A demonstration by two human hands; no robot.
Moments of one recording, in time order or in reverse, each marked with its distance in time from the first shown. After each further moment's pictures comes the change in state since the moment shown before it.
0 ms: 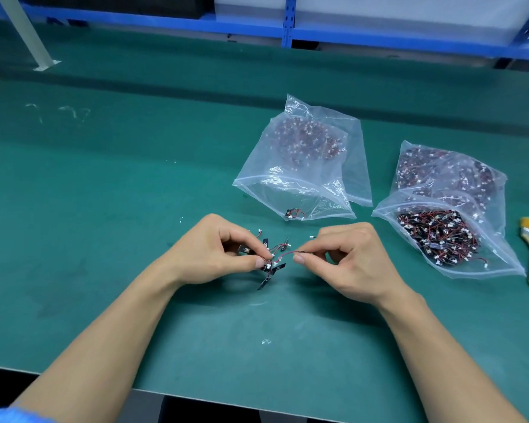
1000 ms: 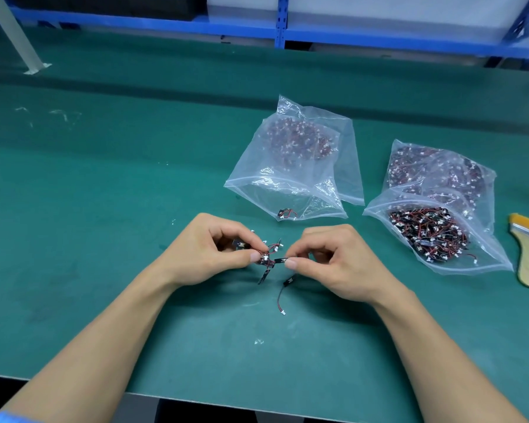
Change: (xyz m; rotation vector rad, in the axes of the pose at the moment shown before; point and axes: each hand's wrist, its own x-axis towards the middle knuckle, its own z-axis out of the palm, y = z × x) left_hand 0.002 0.003 0.008 -0.033 0.077 0.088; right_hand -0.001 0.002 -0.004 0.128 -0.176 0.129
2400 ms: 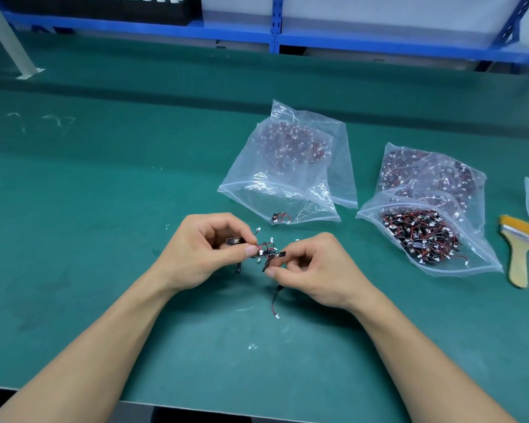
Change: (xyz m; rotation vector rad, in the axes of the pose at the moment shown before) left_hand 0.003 0.004 0.008 -0.140 0.144 0.062; right_hand 0.002 -0.004 0.020 0.169 0.000 0.186
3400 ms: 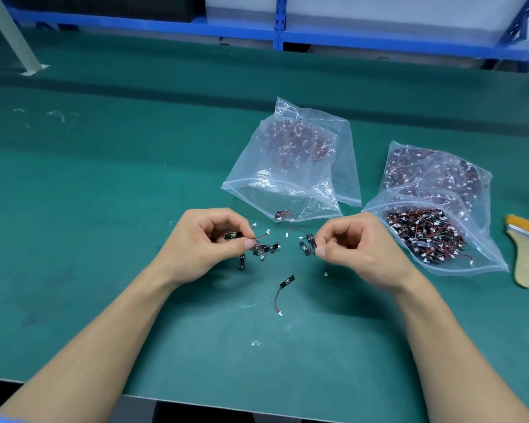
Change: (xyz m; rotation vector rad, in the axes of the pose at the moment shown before) left_hand 0.000 0.001 -0.005 0.069 0.040 -0.028; right_hand -0.007 0.001 -0.048 0.121 0.019 0.011
